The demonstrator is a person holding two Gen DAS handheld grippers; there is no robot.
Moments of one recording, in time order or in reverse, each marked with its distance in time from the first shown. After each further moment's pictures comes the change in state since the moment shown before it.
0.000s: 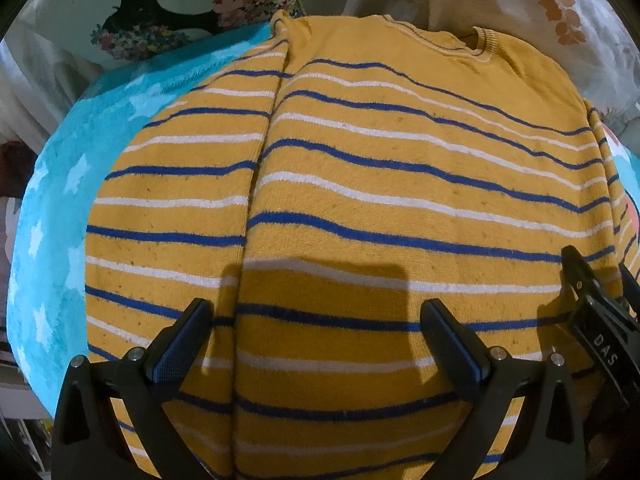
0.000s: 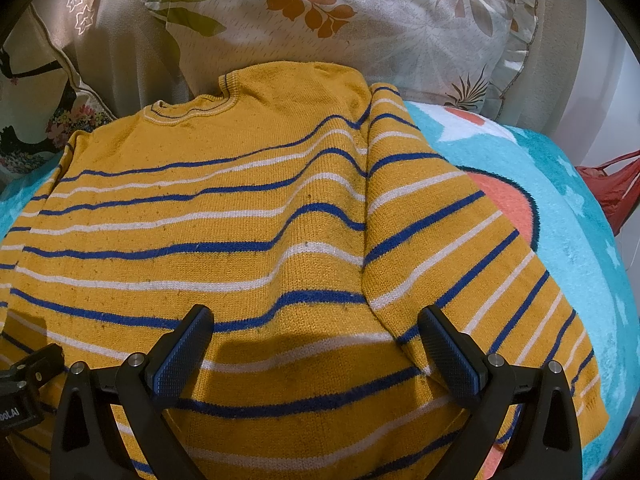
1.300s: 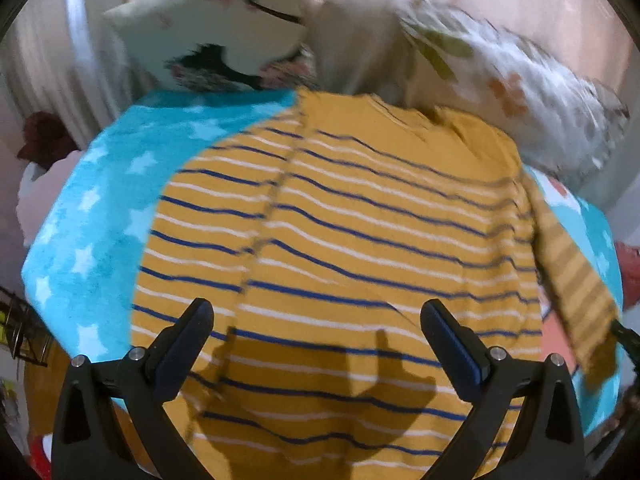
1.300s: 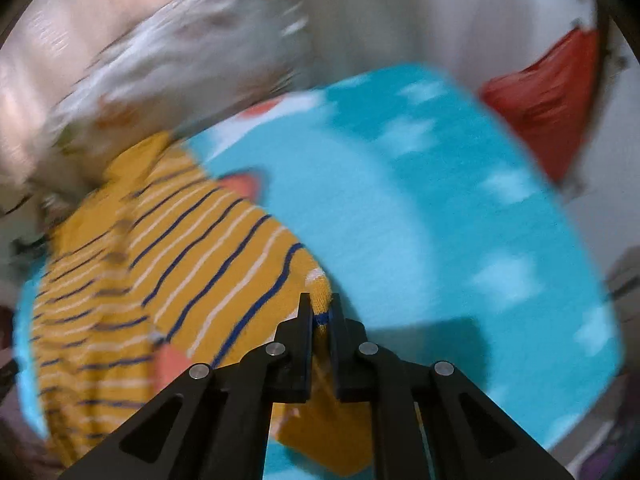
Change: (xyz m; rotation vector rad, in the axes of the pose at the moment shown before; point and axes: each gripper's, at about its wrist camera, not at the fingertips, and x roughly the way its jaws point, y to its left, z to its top) left arm -0.119 -0.002 -0.053 -0.182 -0.200 -0.026; right arm -0.058 -0.272 -0.003 0.276 0.063 0.036
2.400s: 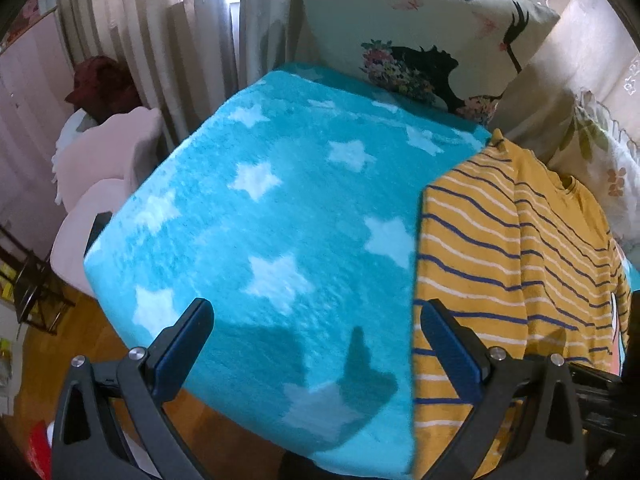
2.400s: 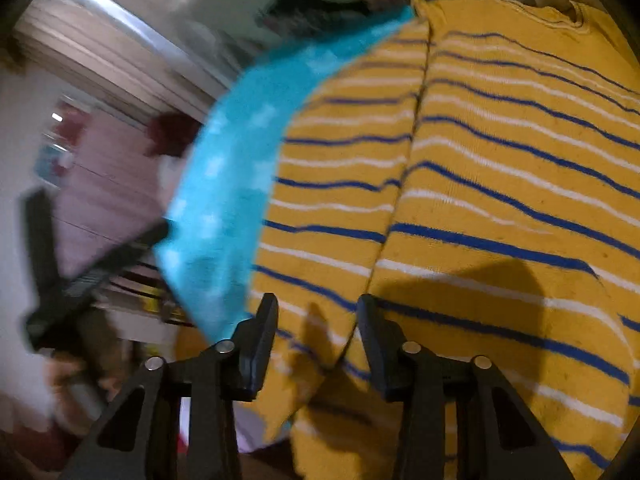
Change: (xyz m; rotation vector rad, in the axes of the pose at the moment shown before) left arm 0.024 0.266 -0.001 -0.146 -0.023 0.065; right arm -0.005 0.425 -0.170 -0.527 0.427 0.704
